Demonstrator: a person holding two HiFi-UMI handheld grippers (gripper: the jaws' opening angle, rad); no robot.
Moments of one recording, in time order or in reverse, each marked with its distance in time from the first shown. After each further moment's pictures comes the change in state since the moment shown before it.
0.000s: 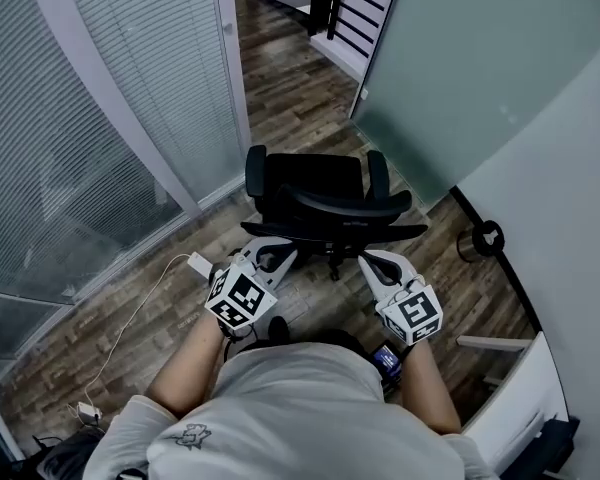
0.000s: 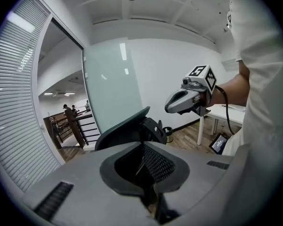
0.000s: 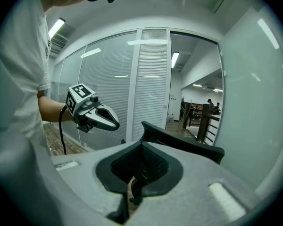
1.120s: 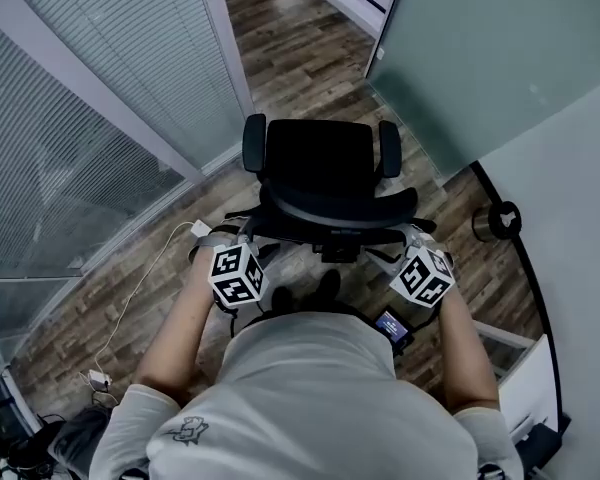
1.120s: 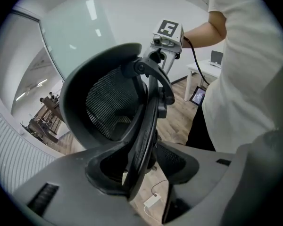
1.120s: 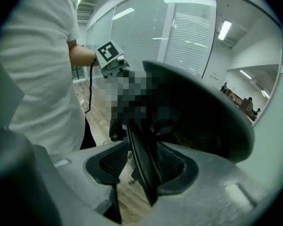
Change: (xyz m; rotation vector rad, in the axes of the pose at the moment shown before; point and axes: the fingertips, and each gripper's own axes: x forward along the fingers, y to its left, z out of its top) left arm 0.093 0.025 -0.099 0.236 0.505 -0.163; right arm 0.045 -0.095 -0.127 -0.354 0.459 0.366
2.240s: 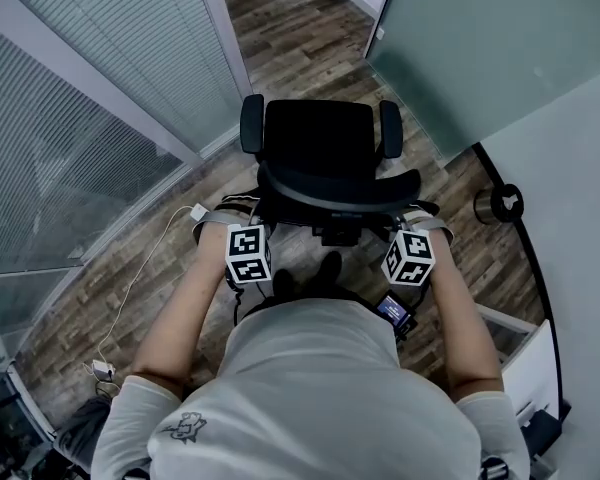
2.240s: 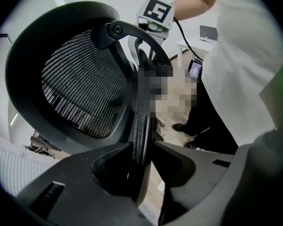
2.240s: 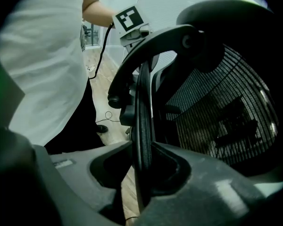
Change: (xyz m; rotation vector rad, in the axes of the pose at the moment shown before) left arm 0.041 -0.003 -0.031 0.215 0.173 -0.006; right arm 0.047 0.010 -0.049 -0.298 0.262 0.024
